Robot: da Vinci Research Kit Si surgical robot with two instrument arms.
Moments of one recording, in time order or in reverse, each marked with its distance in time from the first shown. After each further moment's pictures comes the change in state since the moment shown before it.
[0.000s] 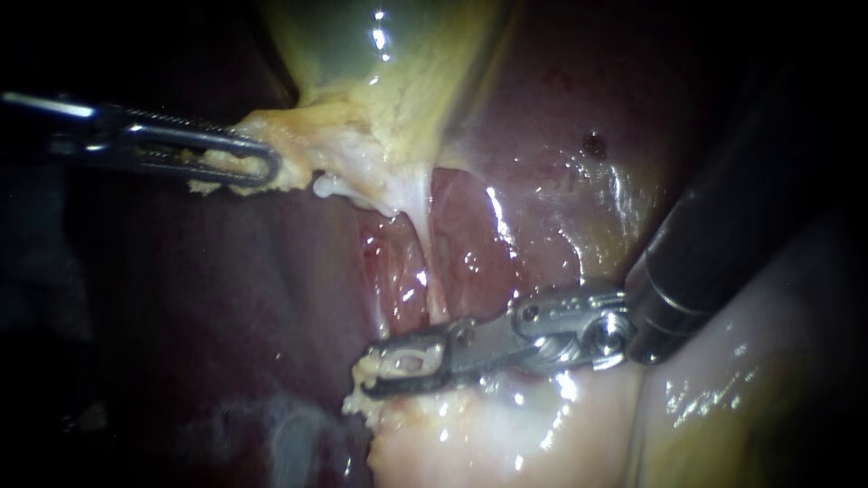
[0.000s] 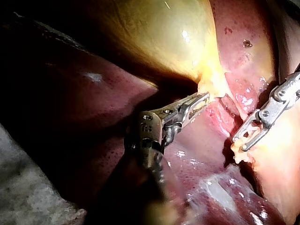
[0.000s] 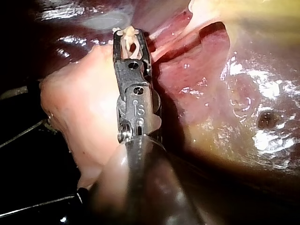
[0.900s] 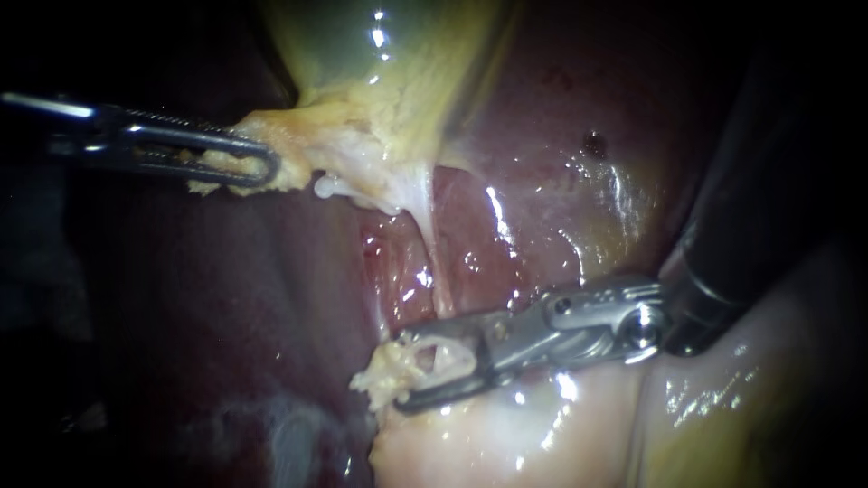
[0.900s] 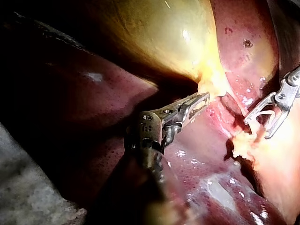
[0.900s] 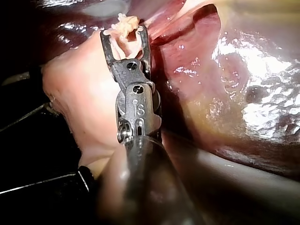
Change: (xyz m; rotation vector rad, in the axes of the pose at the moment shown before) right arm 0.001 -0.001 -0.007 0.043 0.082 -0.002; left arm 0.000 0.000 0.000 0.000 -0.001 0.000
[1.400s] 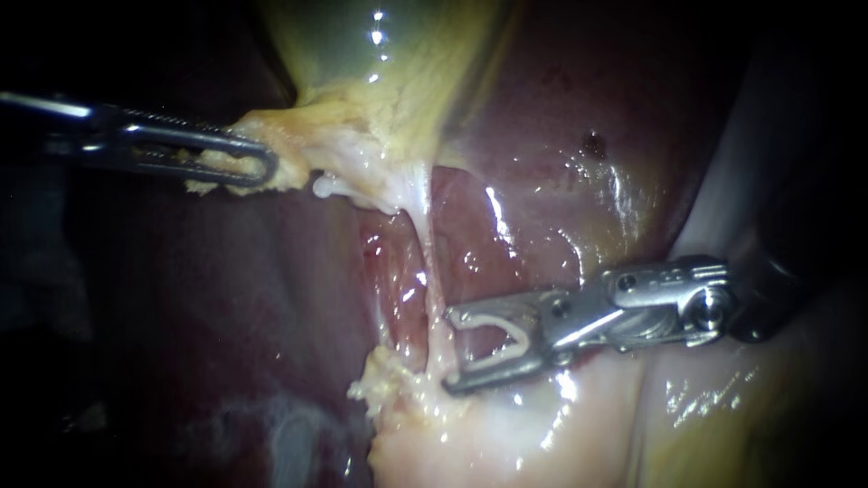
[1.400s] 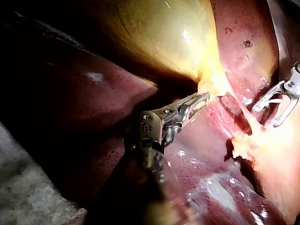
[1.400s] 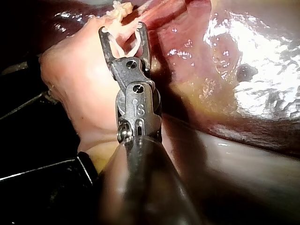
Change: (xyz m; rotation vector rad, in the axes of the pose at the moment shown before) right arm 0.000 0.000 -0.003 -0.011 0.006 0.007; left arm 0.000 0.000 0.000 -0.001 0.000 0.000
